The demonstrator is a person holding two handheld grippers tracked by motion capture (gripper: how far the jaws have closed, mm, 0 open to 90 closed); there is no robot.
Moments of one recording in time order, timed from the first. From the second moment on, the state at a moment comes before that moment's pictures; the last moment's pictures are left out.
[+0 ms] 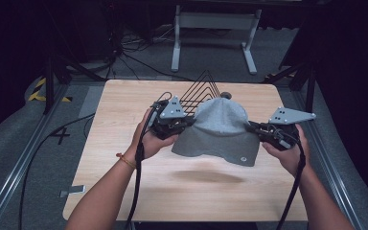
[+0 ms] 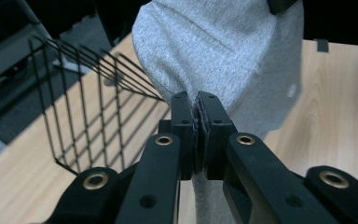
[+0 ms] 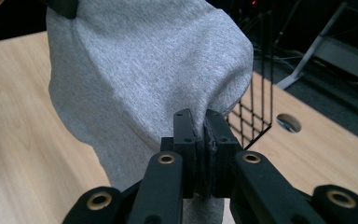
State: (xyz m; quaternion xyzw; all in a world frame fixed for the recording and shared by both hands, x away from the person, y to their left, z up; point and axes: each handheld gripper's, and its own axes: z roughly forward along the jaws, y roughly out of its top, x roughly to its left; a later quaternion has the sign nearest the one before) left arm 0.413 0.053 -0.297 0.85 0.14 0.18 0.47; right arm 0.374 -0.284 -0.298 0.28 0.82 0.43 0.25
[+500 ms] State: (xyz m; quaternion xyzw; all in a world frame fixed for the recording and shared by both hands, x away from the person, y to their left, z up) left arm 0.430 0.049 -0.245 0.83 0.15 0.21 0.50; right arm 0.393 -0.287 -0.241 0.28 0.80 0.45 0.29
